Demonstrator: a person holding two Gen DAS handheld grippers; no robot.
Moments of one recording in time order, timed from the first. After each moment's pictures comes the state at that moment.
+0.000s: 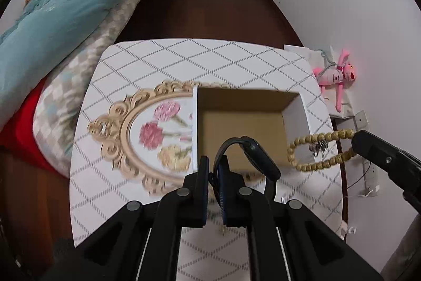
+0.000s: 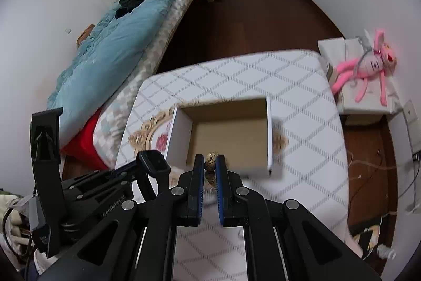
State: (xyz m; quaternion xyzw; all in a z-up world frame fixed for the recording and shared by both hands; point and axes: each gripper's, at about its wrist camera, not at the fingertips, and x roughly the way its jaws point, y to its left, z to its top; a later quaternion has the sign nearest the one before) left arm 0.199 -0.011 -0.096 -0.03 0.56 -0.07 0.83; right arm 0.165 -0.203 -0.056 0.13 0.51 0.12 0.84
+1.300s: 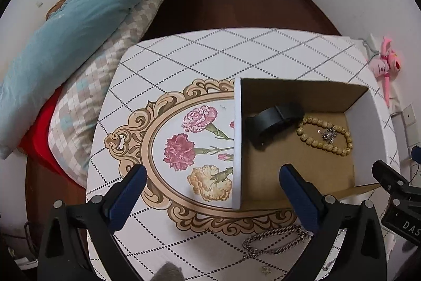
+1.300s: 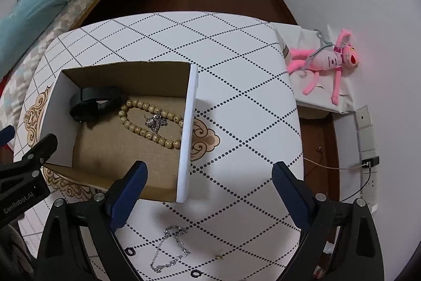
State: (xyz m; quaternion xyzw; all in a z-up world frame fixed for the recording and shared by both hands) left arm 0.219 -0.012 -0.155 0.05 0.54 0.02 0.84; right arm 0.219 -0.206 -0.168 -0.02 0.59 -0.03 0.80
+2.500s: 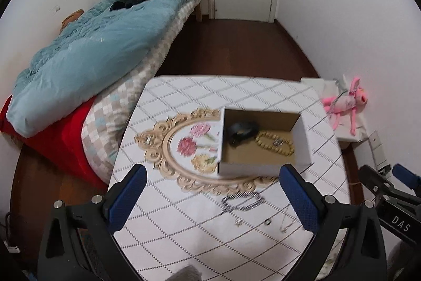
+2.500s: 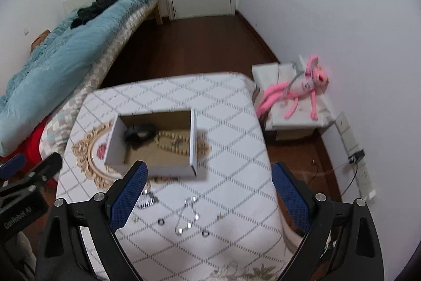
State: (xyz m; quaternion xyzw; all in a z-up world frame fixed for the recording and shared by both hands) left arm 0.112 -0.005 -0.045 0.00 0.46 0.01 0.89; right arm 0.104 -0.223 -0.029 0.04 0.48 -0.05 0.88
